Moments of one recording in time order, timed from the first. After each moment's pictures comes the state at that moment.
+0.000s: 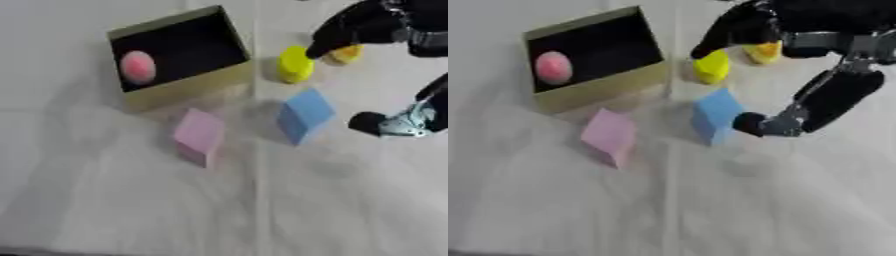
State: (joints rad) left arm -0.61 0.32 0.04 -1.98 -0.10 -0.25 0.42; right arm -0.79 -1.03 0.41 -1.98 0.22 -0.24 0.57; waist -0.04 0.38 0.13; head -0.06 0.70
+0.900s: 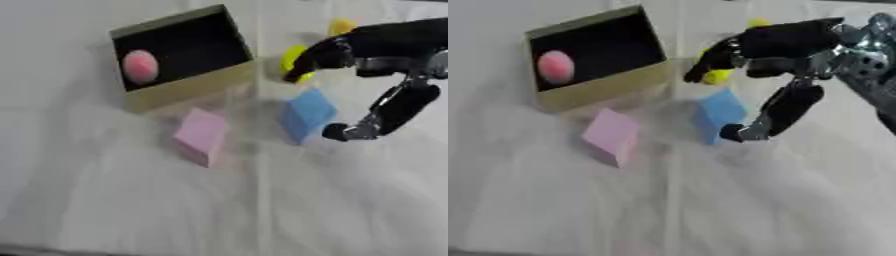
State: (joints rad) left arm -0.61 0.32 0.03 -1.98 -0.09 -0.25 0.41; right arm -0.80 -0.92 0.46 -1.78 0.32 -0.24 0.67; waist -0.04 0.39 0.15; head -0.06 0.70
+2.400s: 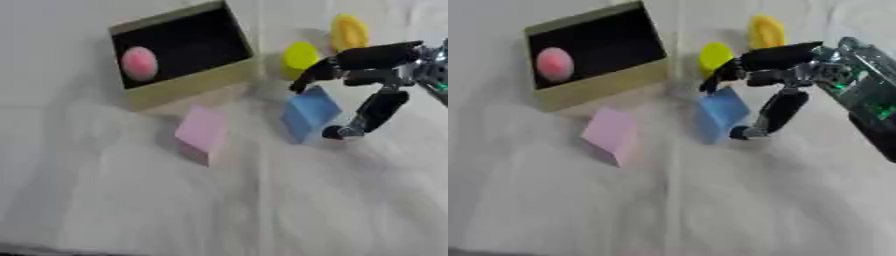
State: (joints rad) left arm -0.62 0.31 0.02 -1.98 -0.08 -0.25 0.40; right arm -0.79 -0.84 0.46 -1.54 0.36 -0.31 0.70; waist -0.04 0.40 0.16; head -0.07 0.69
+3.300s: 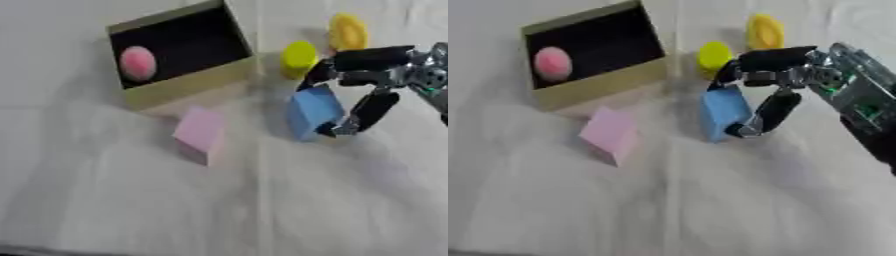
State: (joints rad) left arm -0.62 0.31 0.02 -1.98 -0.07 -0.25 0.40; right arm -0.79 -0.82 0.45 -1.52 0.35 -0.34 0.62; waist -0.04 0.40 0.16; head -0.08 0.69
